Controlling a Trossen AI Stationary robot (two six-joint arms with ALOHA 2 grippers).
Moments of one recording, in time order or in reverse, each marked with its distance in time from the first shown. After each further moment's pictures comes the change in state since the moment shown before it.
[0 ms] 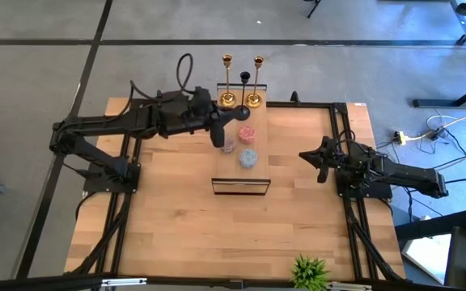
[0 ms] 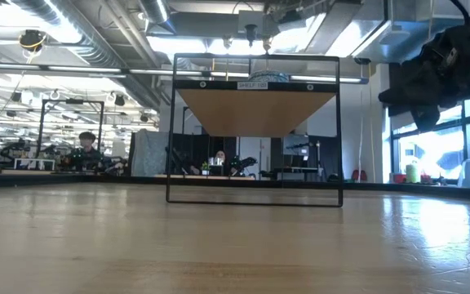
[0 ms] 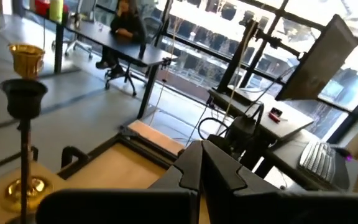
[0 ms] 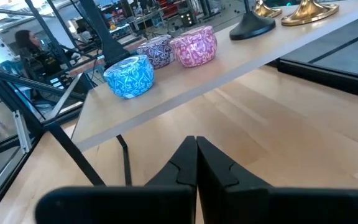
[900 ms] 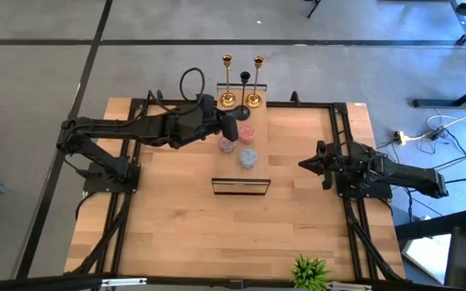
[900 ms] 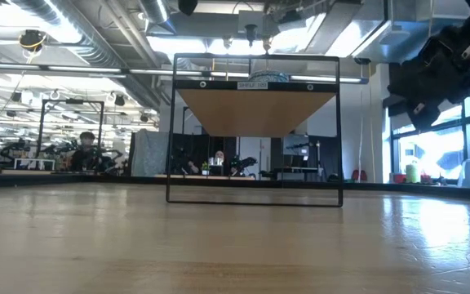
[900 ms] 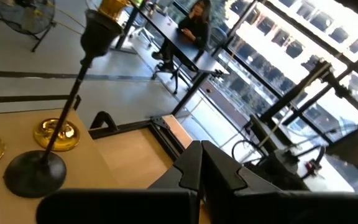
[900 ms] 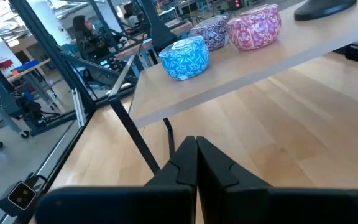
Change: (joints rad) left arm -0.066 0.083 0.000 -0.020 -0.325 -0.351; right arm -0.001 -0.001 0.000 0.011 -0.213 0.000
